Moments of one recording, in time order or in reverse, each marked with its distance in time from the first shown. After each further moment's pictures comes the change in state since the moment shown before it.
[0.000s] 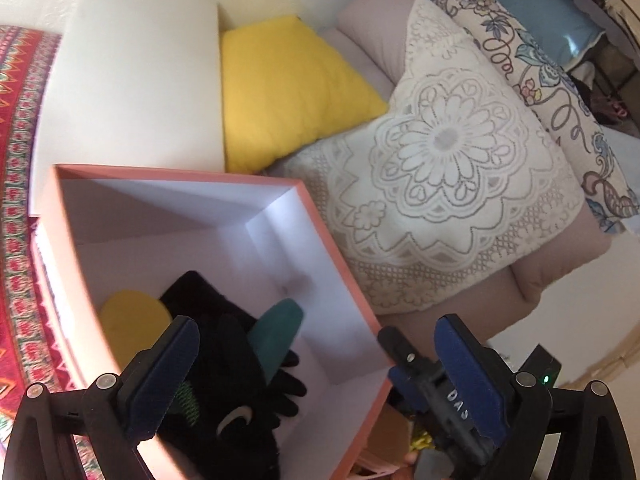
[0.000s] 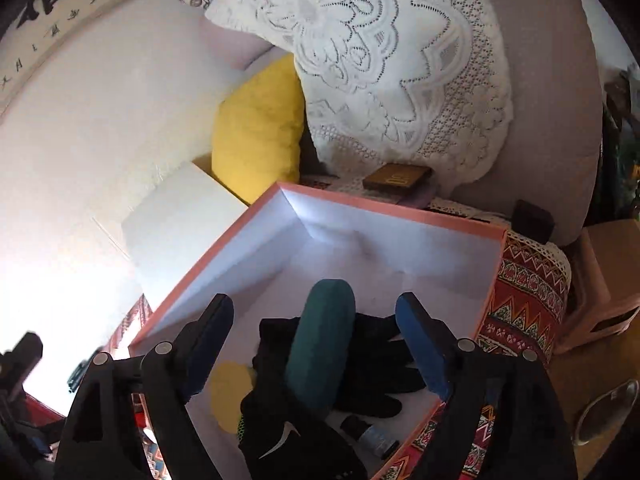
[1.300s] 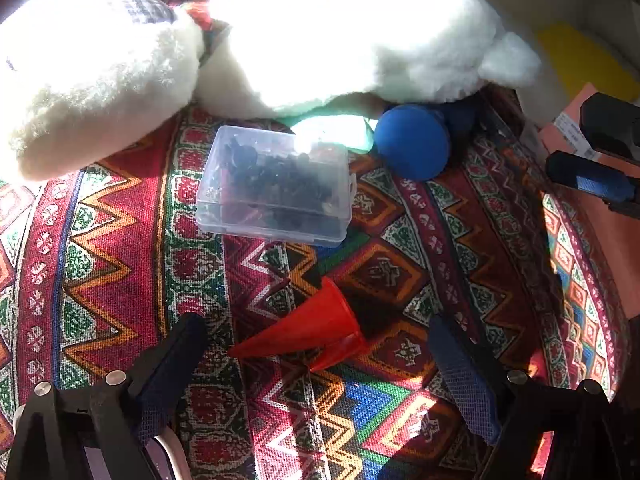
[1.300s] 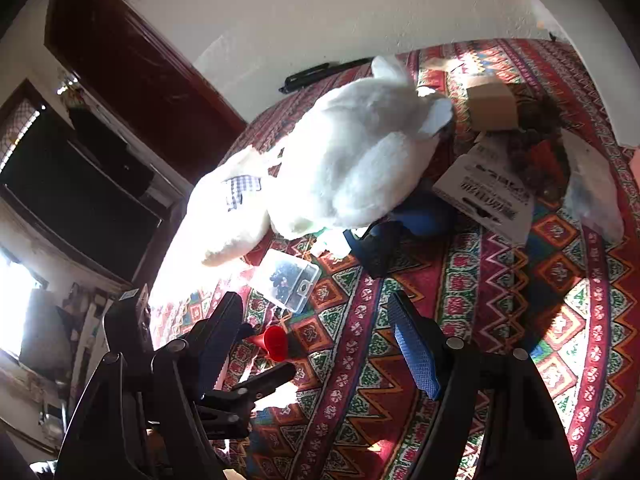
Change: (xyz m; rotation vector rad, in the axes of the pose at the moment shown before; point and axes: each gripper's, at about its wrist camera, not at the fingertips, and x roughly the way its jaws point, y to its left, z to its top) left arm -0.268 0.261 -0.170 -0.009 -0.032 0.763; right arm 0.022 0.328 -0.345 -0.717 0.745 0.753
